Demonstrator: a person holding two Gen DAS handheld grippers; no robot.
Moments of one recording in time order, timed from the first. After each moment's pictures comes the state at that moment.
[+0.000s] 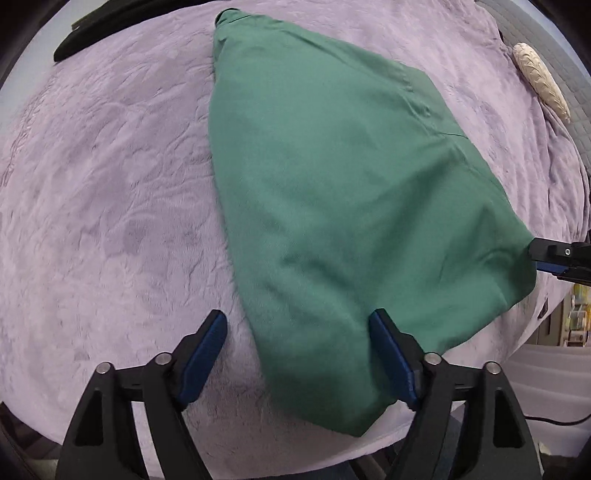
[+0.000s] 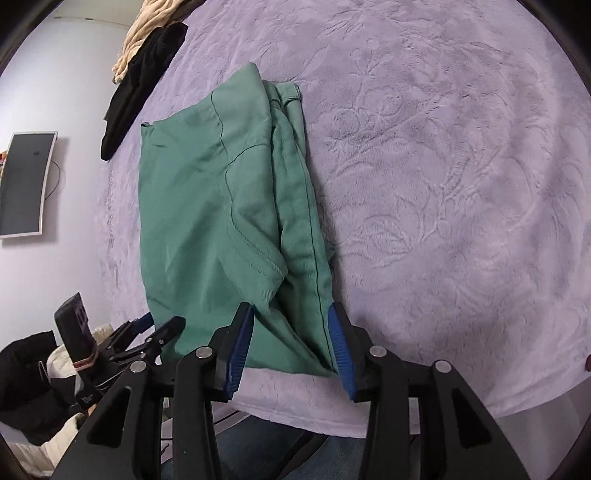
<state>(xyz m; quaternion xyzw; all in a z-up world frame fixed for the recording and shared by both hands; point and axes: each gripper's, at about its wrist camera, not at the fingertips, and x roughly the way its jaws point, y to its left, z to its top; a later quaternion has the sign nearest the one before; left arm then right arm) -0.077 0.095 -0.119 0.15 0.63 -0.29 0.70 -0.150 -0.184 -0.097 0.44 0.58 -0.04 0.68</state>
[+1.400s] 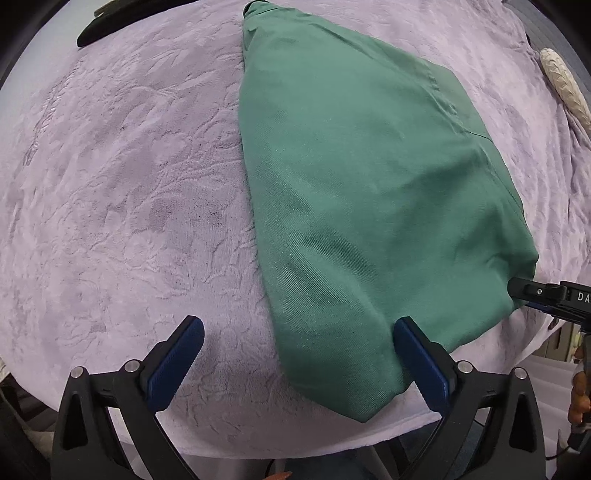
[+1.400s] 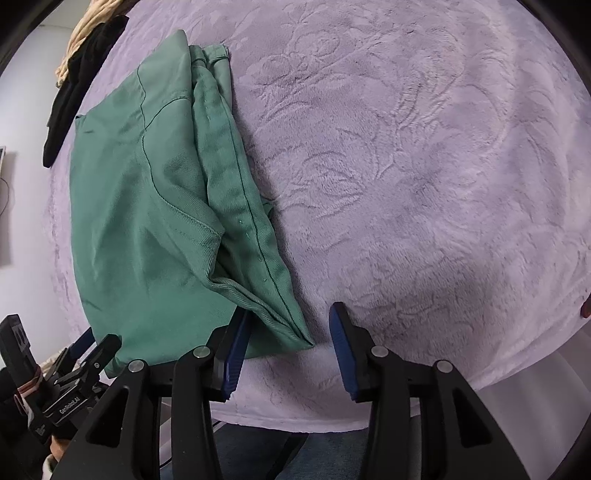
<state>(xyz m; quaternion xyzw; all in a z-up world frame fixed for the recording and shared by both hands) -0.075 0.094 -0.118 0.16 0.65 -0.24 0.70 -0.164 -0.166 -0.138 0.43 0.63 -0.14 0.63</state>
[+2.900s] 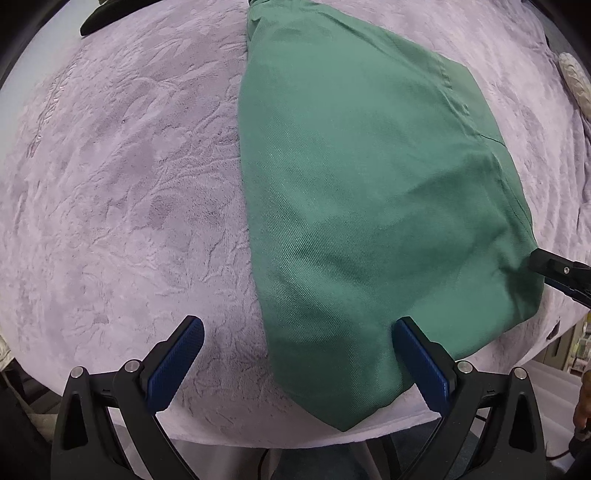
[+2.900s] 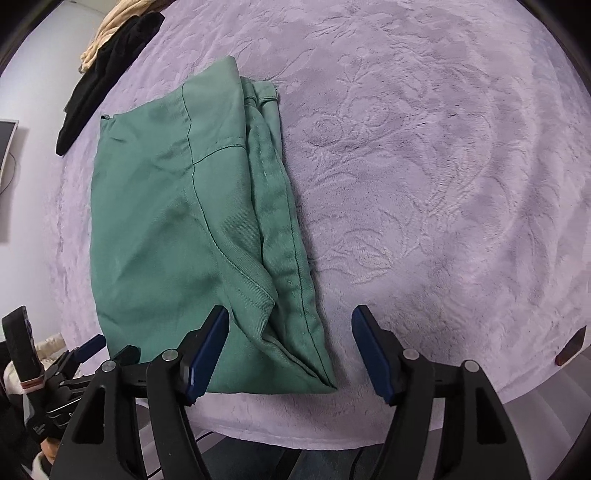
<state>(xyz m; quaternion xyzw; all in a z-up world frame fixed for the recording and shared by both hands) -0.067 0.072 -0.117 0.17 0.67 -0.21 0.69 -0.138 -0.166 -0.102 0.38 0.62 -0.13 0.67</state>
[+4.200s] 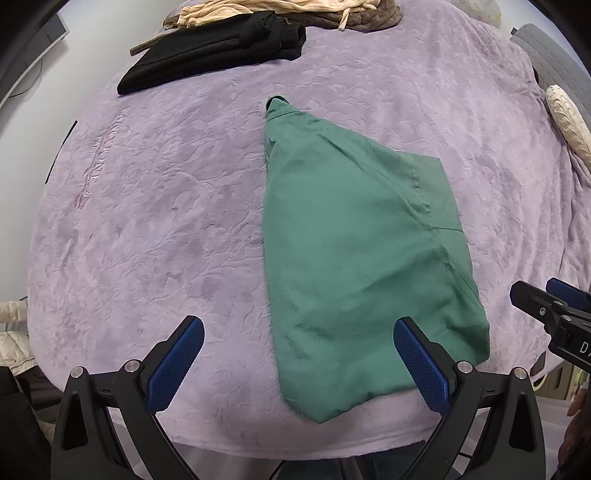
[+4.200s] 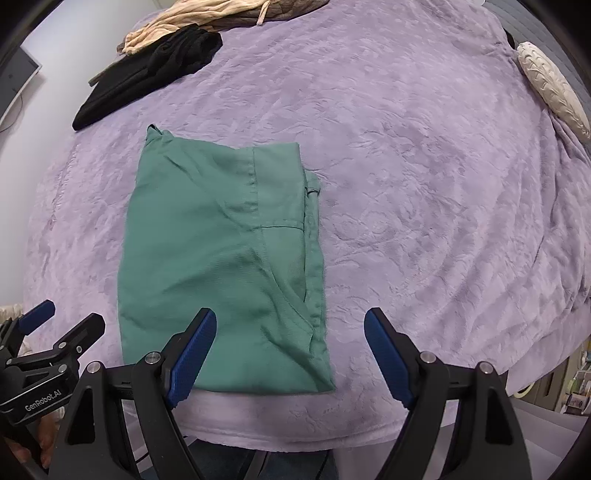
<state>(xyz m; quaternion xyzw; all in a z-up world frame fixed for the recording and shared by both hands) -0.053 0.065 -0.019 0.16 0.59 -0.20 0.77 -0.090 -0.128 -0.003 0.21 0.61 -0.17 0.74</state>
